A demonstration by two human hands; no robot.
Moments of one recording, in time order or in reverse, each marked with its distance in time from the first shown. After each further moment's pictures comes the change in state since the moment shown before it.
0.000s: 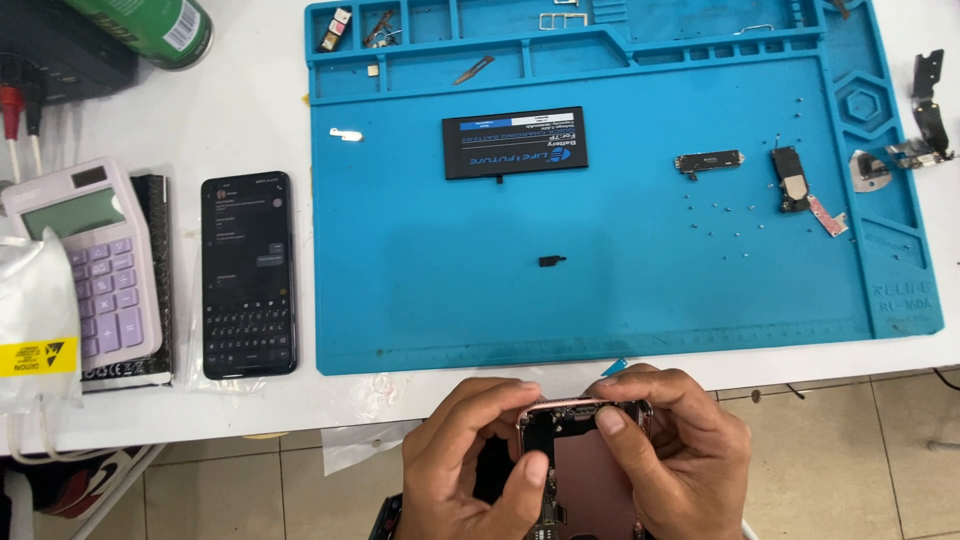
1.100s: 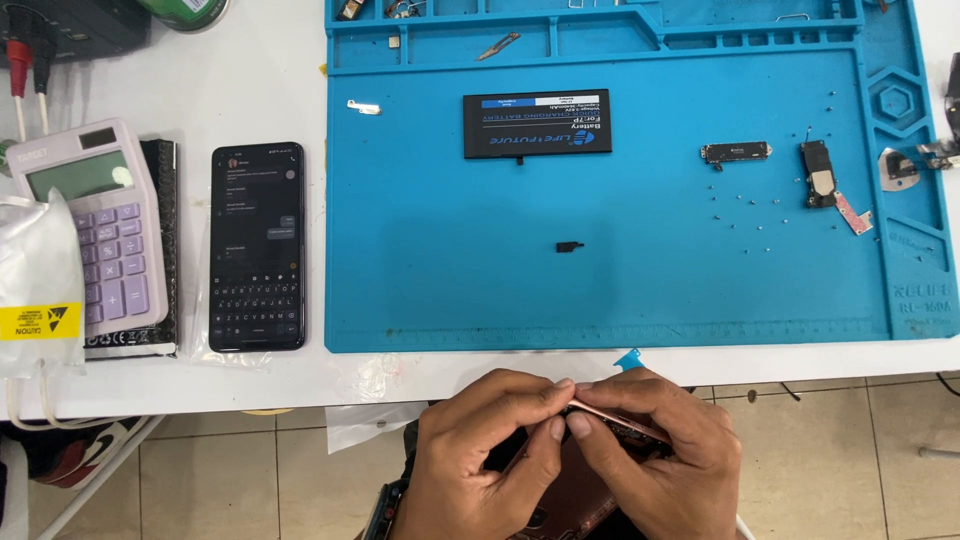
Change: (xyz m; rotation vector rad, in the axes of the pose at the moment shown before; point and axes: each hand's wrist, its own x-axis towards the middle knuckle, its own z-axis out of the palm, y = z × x) left_hand 0.006 0.003 -0.004 0.071 -0.099 0.070; right_hand 0.006 -0.023 0.017 -0.283 -0.124 -0.178
